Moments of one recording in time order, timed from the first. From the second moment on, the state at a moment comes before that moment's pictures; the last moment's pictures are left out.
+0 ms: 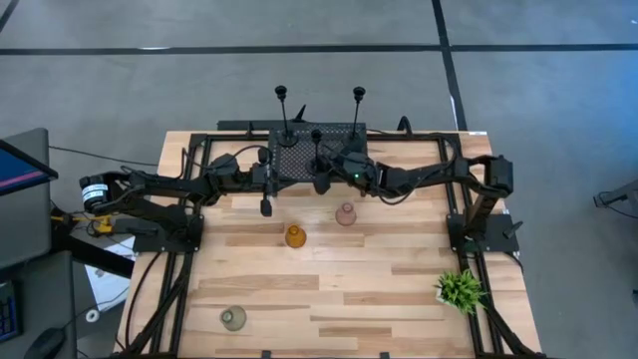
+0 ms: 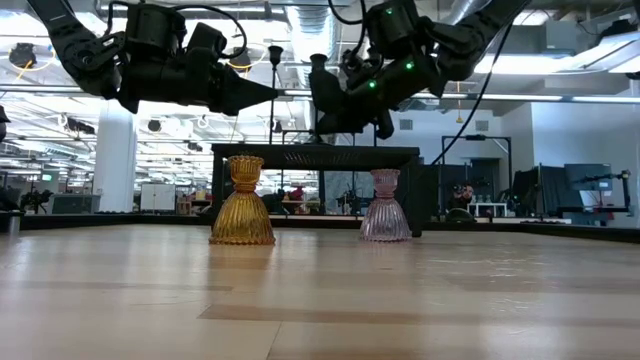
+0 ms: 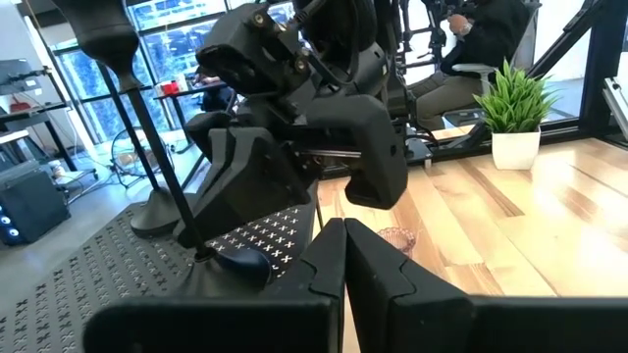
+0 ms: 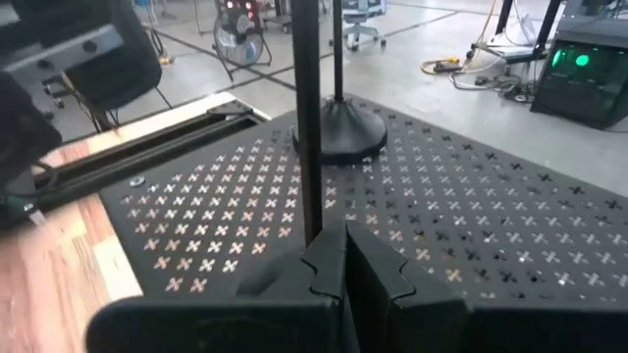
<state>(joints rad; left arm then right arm) 0.38 1.11 0.36 0.91 0.34 0.25 -0.20 1.77 1.01 0.46 0.45 0.22</state>
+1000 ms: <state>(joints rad) 0.38 1.11 0.36 0.90 0.34 0.25 -0.13 1.23 0.62 0.19 0.24 0.16</state>
